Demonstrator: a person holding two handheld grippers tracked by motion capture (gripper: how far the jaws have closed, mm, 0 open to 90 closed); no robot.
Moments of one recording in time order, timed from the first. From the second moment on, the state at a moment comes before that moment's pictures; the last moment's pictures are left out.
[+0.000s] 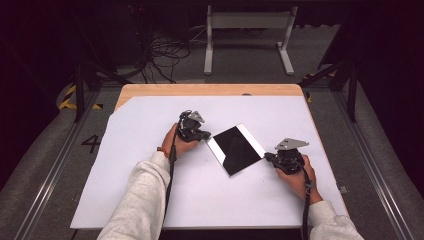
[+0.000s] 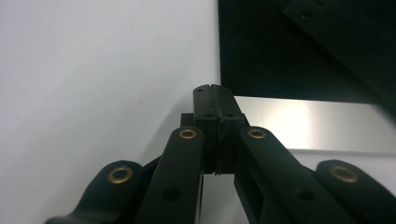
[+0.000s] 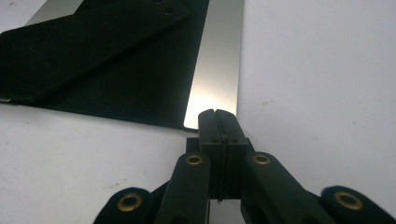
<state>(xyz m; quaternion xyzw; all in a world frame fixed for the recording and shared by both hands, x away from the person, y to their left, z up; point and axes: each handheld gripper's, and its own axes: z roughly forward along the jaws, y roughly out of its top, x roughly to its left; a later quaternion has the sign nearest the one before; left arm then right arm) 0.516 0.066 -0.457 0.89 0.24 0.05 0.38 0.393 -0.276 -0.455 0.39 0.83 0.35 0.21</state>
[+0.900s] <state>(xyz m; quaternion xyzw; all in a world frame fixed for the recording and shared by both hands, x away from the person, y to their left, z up) 0.437 0.075 -0.450 0.93 0.17 0.06 0.33 0.402 -0.268 -0.456 0.39 0.83 0.36 0.20</state>
